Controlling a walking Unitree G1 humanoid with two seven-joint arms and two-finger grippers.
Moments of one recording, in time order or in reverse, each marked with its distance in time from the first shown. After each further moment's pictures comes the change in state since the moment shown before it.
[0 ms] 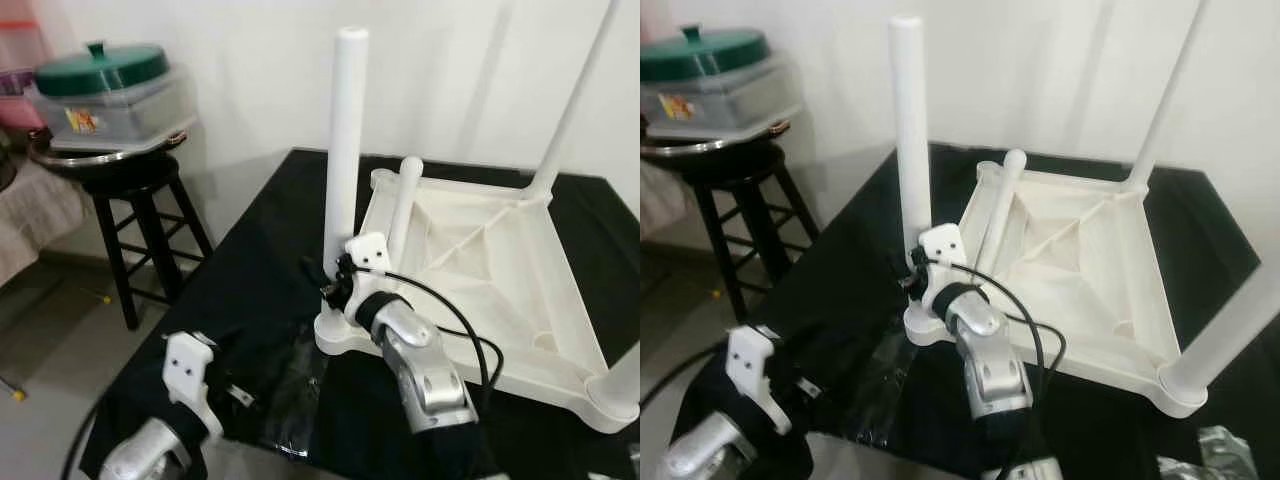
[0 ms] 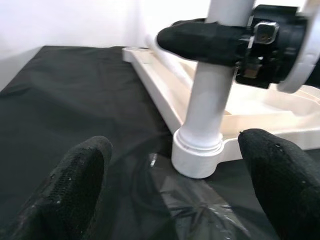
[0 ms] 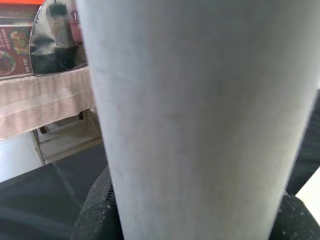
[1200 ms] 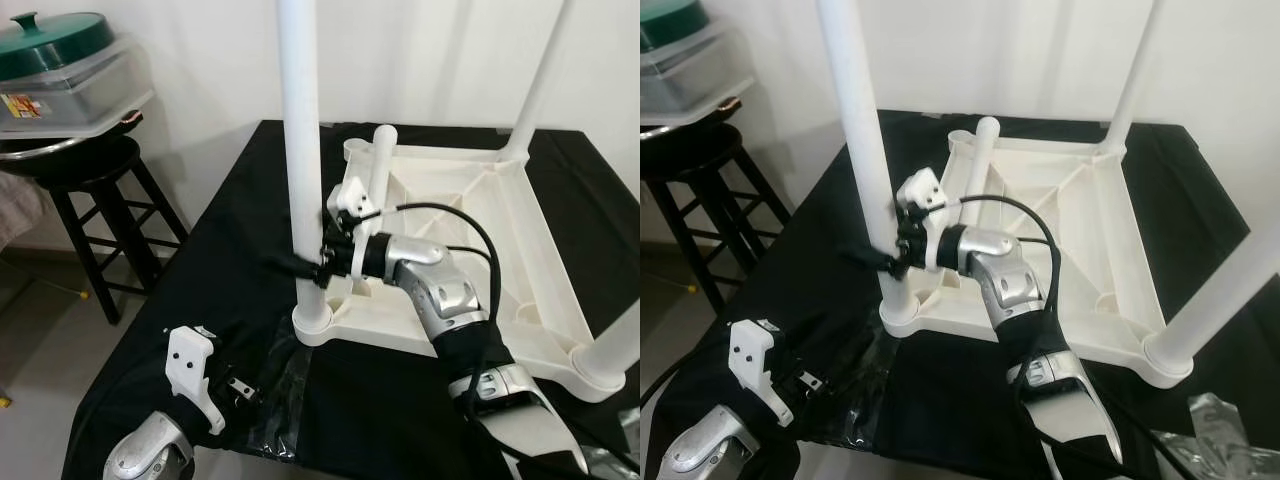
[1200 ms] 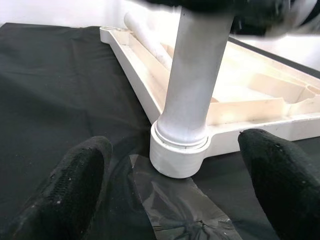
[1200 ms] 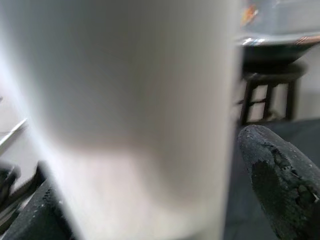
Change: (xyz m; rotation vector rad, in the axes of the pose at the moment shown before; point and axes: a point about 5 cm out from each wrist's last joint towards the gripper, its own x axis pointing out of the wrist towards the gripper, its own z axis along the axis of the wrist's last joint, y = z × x) left arm 0.003 -0.001 0.002 0.005 -0.003 -0.012; right arm 0.024 -0.023 0.048 -0.055 -0.030 0.669
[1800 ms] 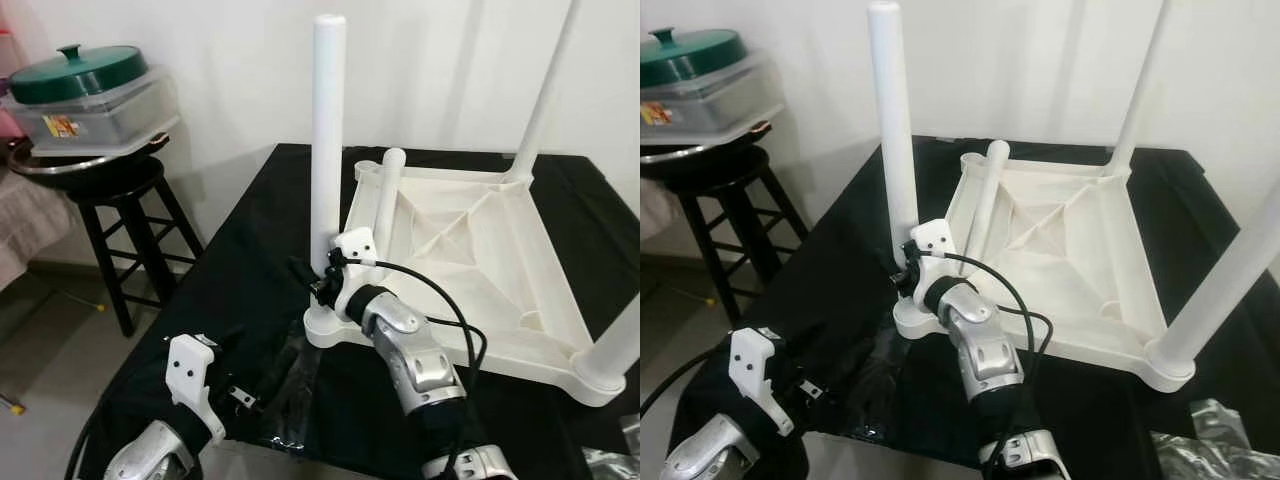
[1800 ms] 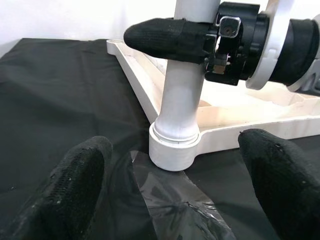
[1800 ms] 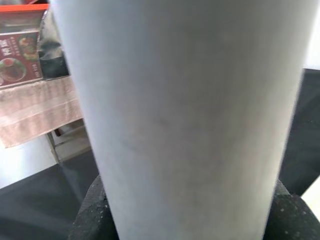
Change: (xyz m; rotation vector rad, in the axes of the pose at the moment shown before) left arm -0.004 0.001 -0.001 -0.002 0.009 0.005; right arm 0.017 0.029 -0.047 0.132 -0.011 -0.587
